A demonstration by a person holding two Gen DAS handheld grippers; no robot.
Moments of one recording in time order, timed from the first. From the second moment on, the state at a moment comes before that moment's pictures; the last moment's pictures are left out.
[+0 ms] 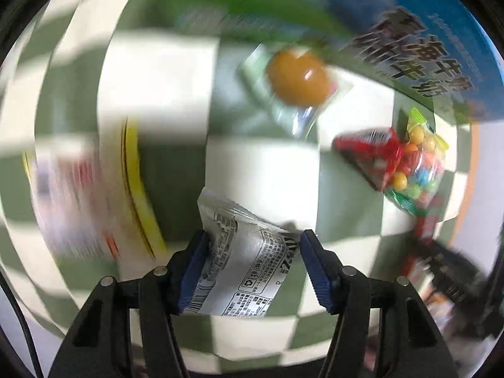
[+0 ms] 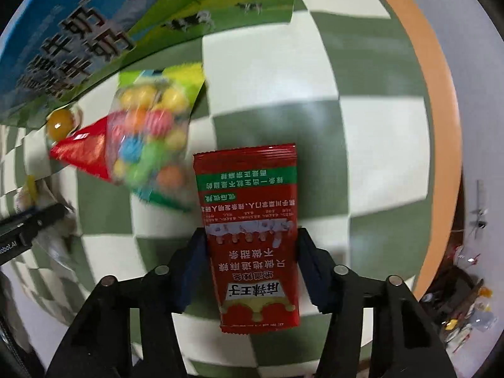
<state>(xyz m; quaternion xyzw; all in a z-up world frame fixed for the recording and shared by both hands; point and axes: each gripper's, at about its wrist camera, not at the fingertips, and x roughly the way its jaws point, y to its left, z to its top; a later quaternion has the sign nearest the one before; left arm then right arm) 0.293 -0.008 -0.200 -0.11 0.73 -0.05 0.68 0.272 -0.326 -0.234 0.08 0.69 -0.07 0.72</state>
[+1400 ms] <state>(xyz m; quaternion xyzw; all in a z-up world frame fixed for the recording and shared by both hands) 0.332 -0.075 -0.014 -0.15 0.62 -0.18 0.75 0.265 -0.284 -0.099 0.11 0.58 0.01 0.80</state>
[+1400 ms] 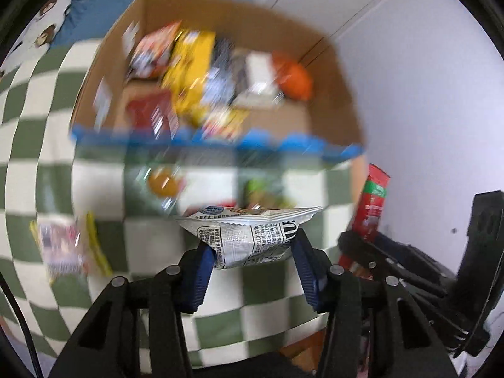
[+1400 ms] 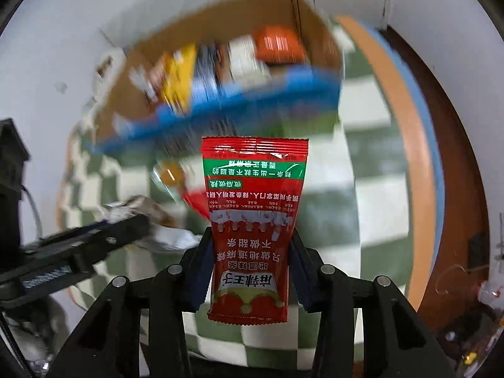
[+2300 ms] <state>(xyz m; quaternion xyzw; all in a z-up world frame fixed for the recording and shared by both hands) 0.519 -0.140 -0.116 -0.17 0.73 -0.16 0.64 0.460 -0.322 -0.101 0.09 0.61 -0.02 0.79</state>
